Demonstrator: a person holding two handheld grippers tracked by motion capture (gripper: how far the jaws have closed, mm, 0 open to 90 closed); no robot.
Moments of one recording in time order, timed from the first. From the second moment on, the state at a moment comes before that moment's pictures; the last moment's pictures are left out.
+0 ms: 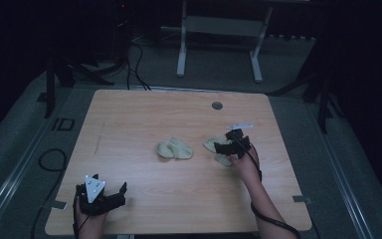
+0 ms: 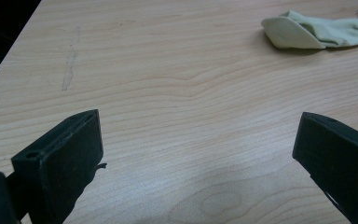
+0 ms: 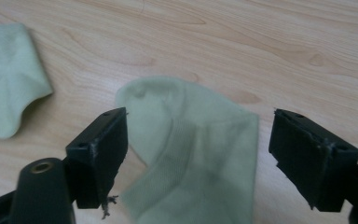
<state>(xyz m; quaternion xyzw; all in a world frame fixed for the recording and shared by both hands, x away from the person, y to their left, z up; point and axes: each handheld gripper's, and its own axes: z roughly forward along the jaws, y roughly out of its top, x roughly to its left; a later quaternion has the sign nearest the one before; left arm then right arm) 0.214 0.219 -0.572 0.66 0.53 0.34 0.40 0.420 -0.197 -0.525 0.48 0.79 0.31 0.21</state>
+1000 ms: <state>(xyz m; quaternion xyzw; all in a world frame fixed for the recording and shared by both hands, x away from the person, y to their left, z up) 0.210 0.221 -0.570 0.66 0.53 0.35 0.41 0.432 -0.179 -0.547 0.48 0.81 0.27 0.19</state>
